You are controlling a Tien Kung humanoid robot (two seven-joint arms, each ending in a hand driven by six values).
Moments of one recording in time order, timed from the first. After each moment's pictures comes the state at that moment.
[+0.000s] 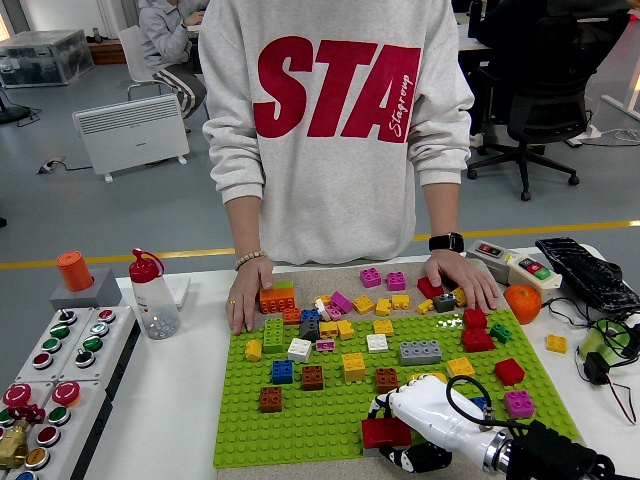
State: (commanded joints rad) left arm -0.08 0.00 -1.38 -0.18 1.05 0.21 0.12; right arm 0.63 -0.47 0.40 1.37 -1.98 -0.24 -0.07
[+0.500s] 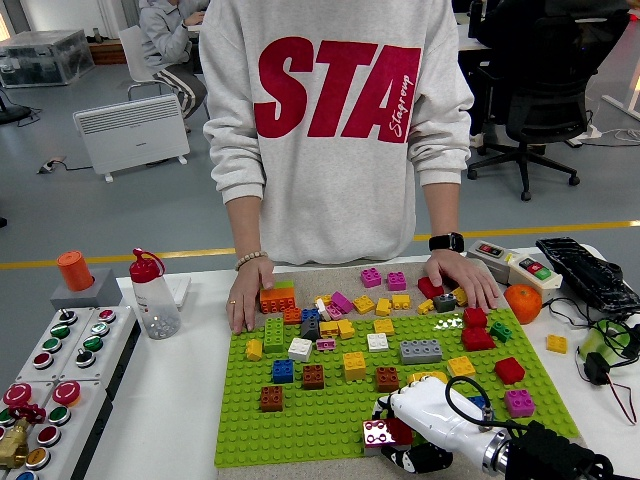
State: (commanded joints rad) left arm -0.07 0.00 -1.39 -0.18 1.06 0.21 0.13; right arm 0.63 -0.46 0.40 1.37 -2.00 -0.22 -0.10
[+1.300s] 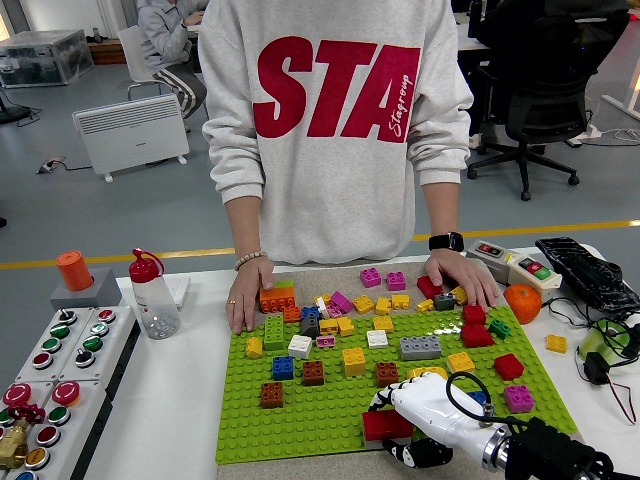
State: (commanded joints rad) left arm -0.06 0.00 -1.38 -0.18 1.06 0.21 0.13; right arm 0.62 -0.46 0.42 1.39 -1.99 -0.21 -0.11
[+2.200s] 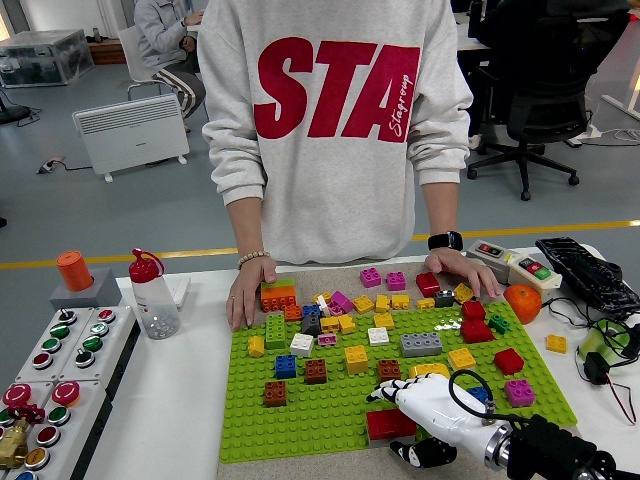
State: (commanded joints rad) left arm -0.07 0.00 -1.38 -0.18 1.05 0.20 0.13; right arm 0.62 -0.47 0.43 1.39 -1.96 -0.16 -0.13
